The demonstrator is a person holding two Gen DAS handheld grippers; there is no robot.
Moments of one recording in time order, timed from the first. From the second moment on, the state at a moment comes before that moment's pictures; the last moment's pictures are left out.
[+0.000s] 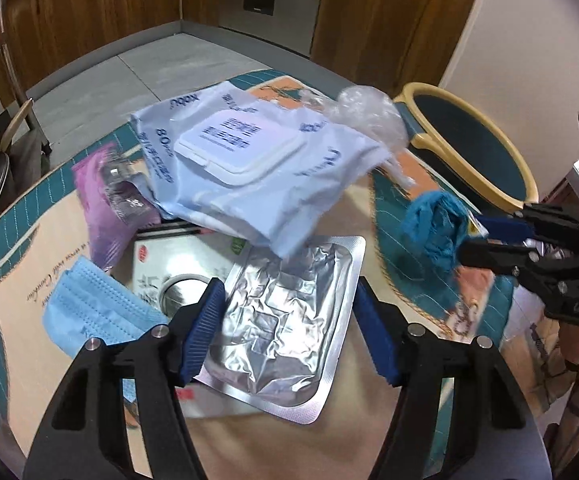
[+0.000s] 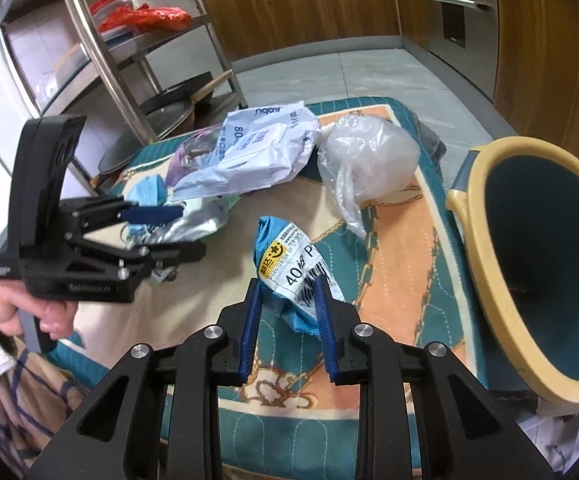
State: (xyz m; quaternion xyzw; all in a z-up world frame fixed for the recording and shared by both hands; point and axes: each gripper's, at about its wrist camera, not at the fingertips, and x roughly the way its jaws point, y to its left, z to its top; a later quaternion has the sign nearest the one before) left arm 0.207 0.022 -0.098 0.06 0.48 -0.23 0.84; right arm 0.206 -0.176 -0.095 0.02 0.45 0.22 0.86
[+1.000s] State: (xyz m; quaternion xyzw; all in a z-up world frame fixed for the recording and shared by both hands) left arm 0.201 -0.004 -0.111 0.19 0.46 -0.19 0.84; right arm 0.204 -0.202 -0.088 0.06 0.45 0.20 0.87
